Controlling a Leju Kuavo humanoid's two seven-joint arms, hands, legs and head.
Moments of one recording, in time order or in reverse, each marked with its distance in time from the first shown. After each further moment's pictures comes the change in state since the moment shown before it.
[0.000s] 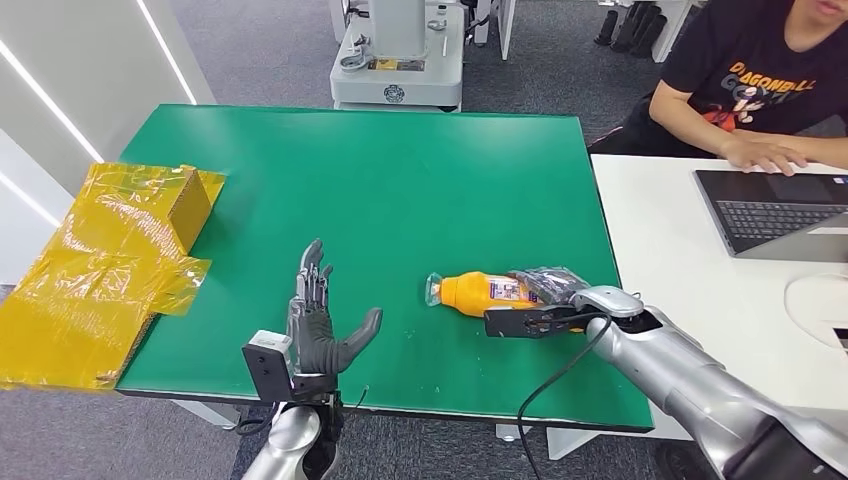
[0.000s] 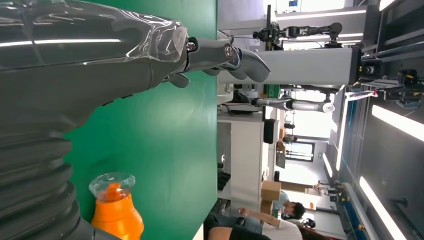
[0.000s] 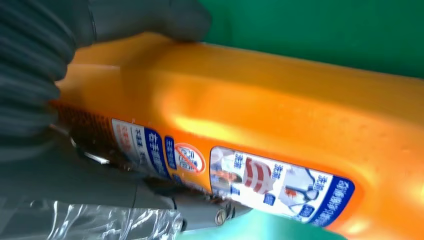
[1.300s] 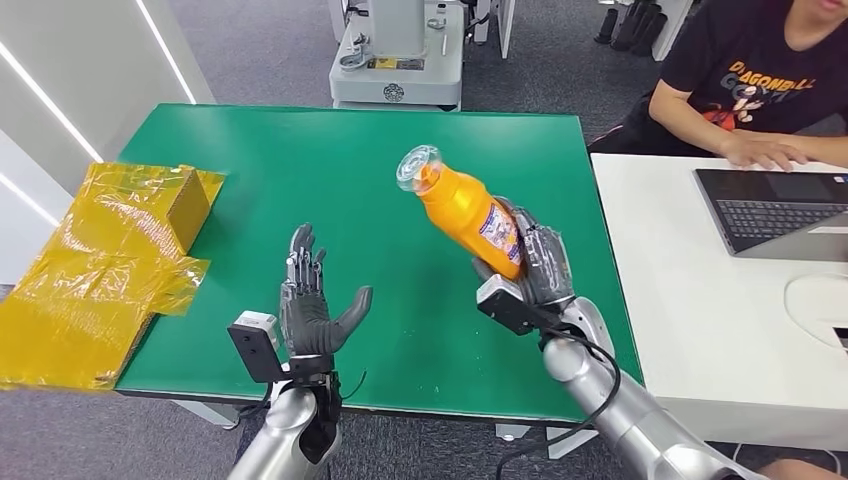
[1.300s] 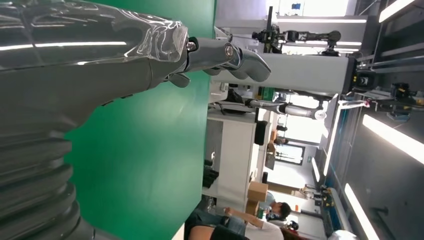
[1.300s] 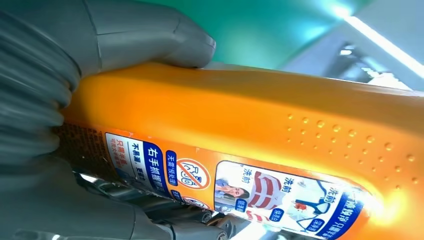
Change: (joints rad) left arm -0.069 0.008 0.000 0.026 0.111 -0.006 -0.010; right arm 0.232 0.191 -0.375 -0.186 -0.215 -0.751 -0.472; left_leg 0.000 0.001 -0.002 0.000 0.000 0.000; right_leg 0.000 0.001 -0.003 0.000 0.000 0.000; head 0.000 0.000
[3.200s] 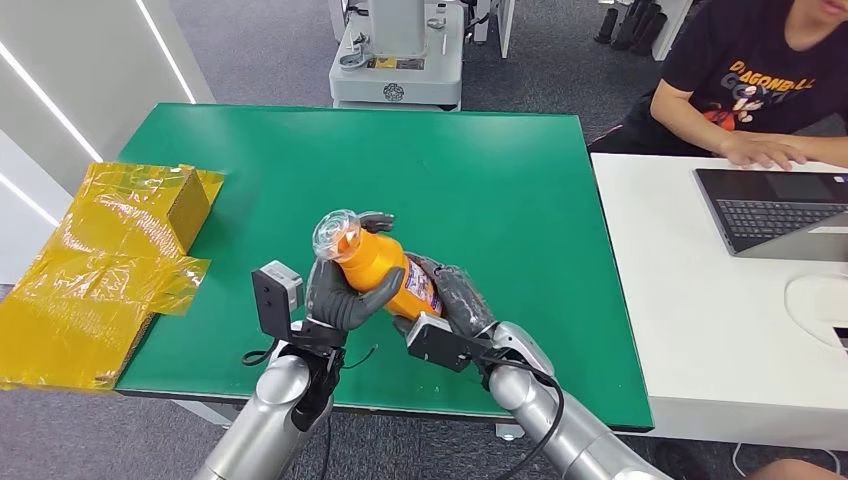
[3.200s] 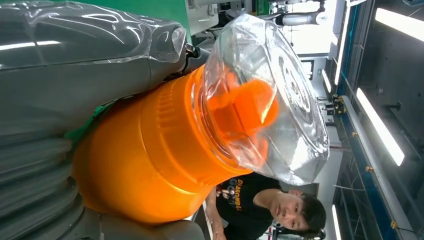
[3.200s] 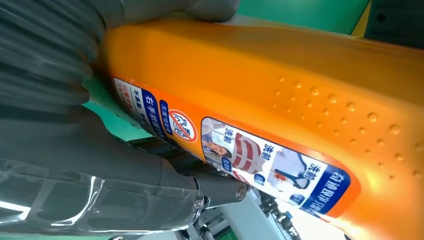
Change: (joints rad) left arm -0.103 0.062 -0.085 -0.094 -0.061 -0.264 0.271; right arm 0.078 0.166 -0.005 -0.008 0.121 0.409 0.055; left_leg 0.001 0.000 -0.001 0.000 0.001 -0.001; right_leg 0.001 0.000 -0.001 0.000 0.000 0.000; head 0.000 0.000
